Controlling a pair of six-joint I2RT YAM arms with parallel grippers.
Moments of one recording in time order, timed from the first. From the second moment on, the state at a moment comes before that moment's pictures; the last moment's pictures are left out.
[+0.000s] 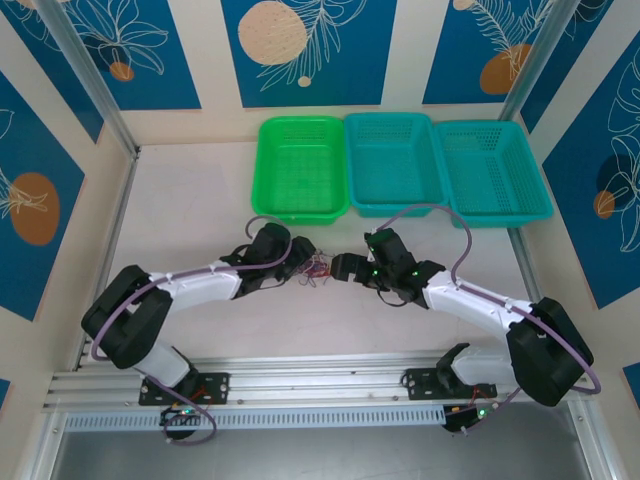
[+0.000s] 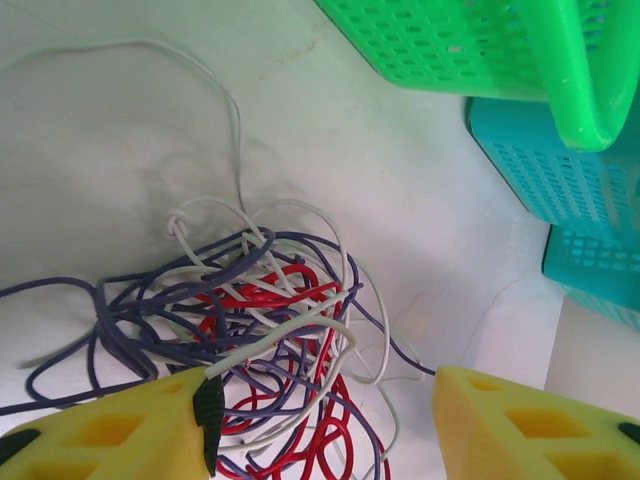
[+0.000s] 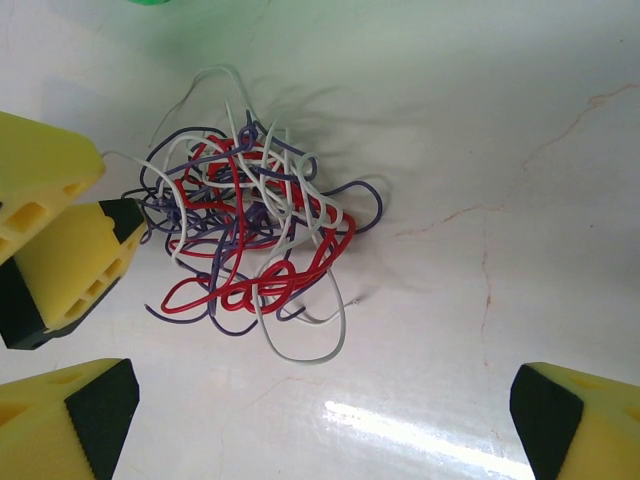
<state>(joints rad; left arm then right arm) -0.72 1.53 0.75 0.08 0.03 -1.29 0.65 1.24 0.63 -0.21 -0.12 0.78</state>
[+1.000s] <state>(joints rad) -0.71 1.68 0.85 0.09 -0.05 -1.21 0.65 1.21 0.62 -0.20 -0.11 0.79</state>
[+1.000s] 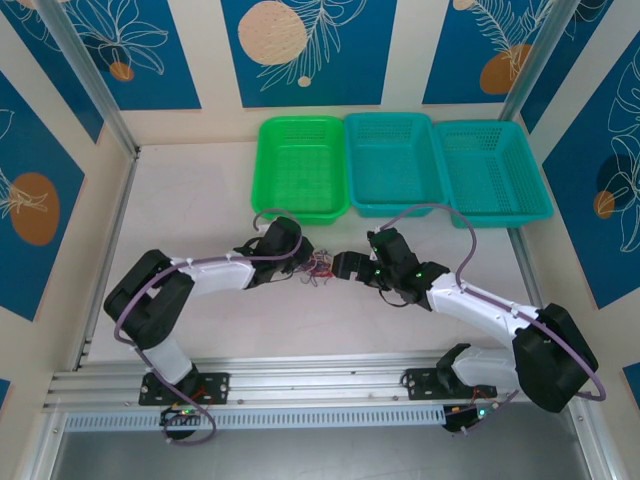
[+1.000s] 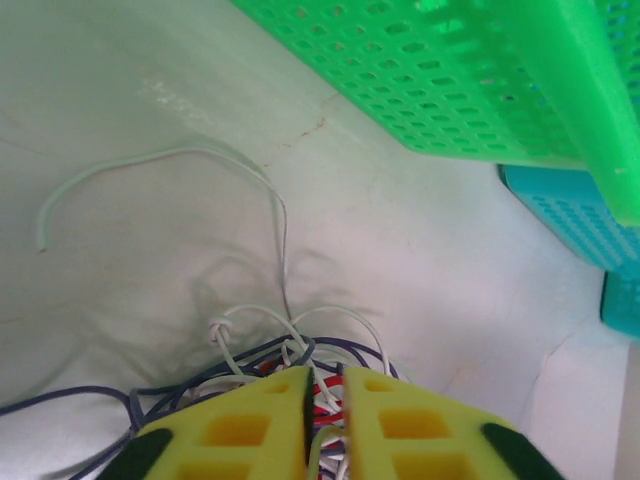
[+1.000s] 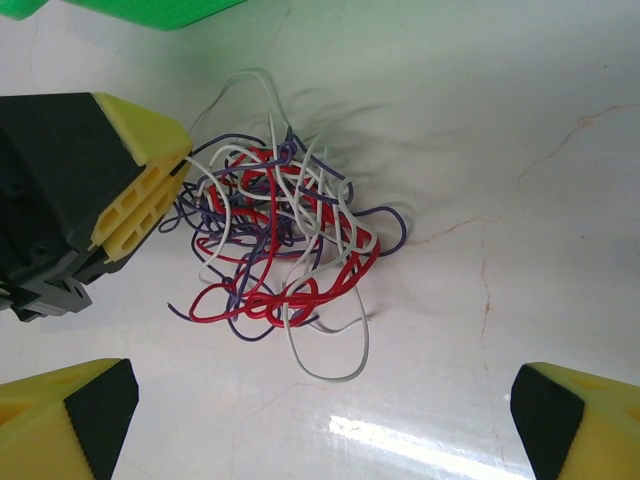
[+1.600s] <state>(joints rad) -0.71 1.50 0.82 0.08 -0.06 -1.11 0.67 1.66 0.90 -0.15 -0.12 0.83</state>
